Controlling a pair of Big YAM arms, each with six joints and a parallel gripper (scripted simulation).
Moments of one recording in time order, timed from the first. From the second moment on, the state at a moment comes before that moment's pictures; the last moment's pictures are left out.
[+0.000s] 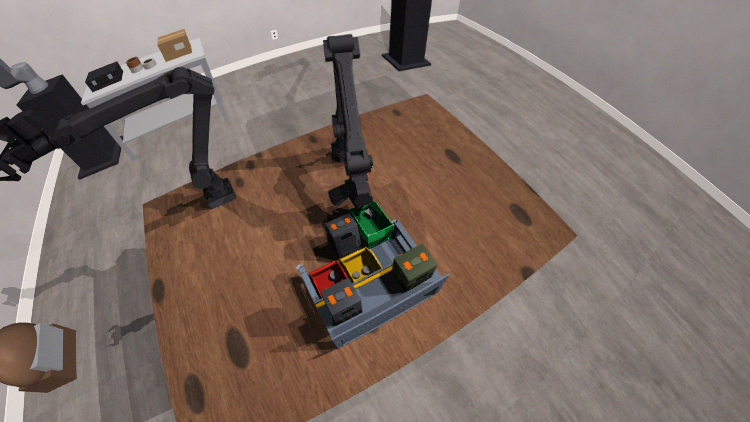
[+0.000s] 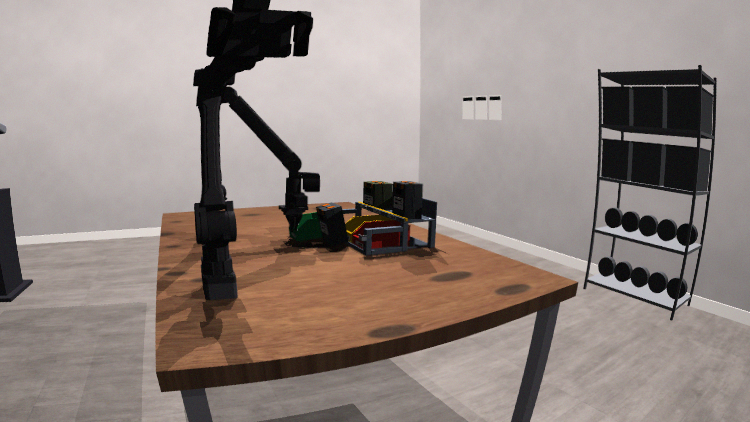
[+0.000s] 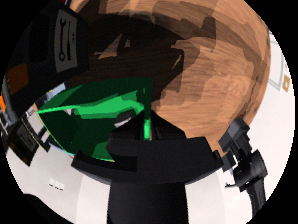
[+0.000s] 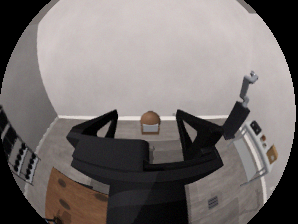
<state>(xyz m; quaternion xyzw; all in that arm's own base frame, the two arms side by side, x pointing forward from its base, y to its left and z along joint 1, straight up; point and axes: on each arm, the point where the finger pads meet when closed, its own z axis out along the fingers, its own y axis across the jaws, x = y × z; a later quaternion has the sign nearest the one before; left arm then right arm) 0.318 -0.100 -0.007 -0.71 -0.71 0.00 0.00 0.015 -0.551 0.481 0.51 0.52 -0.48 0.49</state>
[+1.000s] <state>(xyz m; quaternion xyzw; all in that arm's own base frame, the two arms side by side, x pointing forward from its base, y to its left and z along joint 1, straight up) 0.320 -0.100 -0.007 -0.71 -0.71 0.00 0.00 0.015 -0.551 0.481 0.51 0.52 -0.48 0.49</state>
